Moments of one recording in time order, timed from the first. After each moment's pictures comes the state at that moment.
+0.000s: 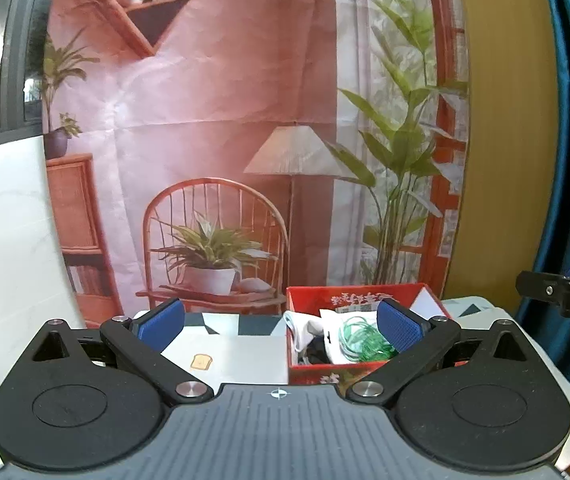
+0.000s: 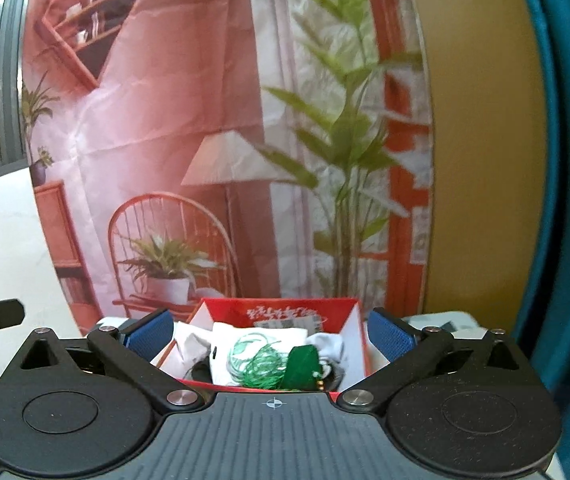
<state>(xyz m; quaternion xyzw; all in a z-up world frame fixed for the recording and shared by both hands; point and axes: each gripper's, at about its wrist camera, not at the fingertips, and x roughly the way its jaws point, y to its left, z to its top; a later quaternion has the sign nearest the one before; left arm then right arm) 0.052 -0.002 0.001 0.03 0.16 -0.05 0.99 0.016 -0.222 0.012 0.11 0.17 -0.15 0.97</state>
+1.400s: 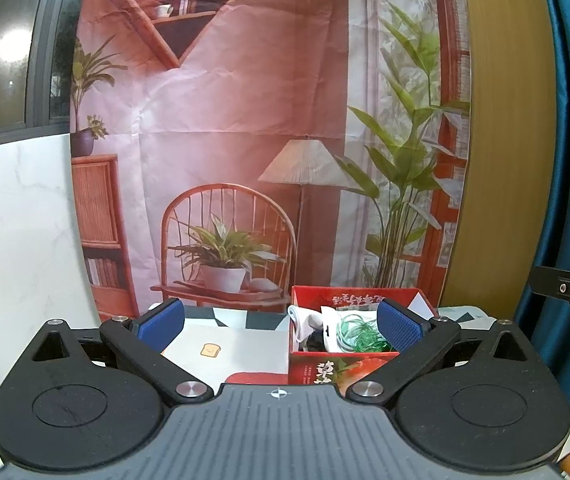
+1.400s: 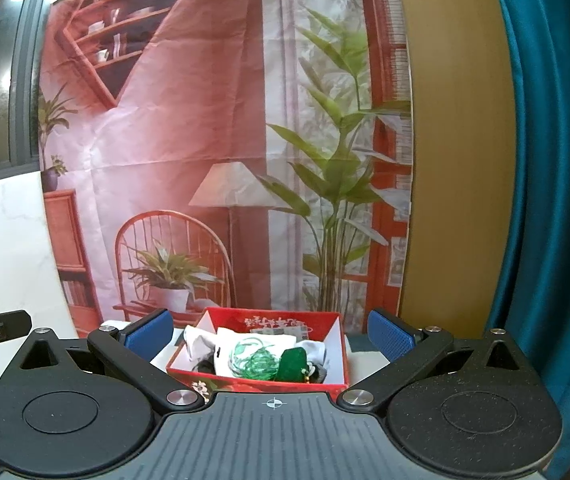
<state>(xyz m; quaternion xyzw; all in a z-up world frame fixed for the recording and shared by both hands) -0.005 0.002 0.009 0.01 0.15 -0.03 0.99 -0.051 -0.176 0.049 0.08 0.15 -0.17 0.97</state>
